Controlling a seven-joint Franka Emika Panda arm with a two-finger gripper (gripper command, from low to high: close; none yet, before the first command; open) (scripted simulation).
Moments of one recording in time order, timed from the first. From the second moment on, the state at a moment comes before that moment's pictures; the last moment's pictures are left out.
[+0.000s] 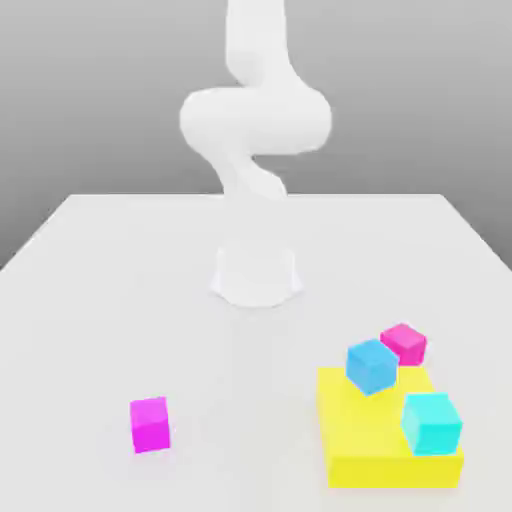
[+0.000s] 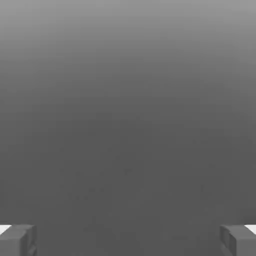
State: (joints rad) arm 0.07 -0.74 -0.01 -2.36 0.01 2.35 0.68
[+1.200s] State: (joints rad) arm 0.81 0.15 0.02 -2.92 0.02 3.08 -0.57
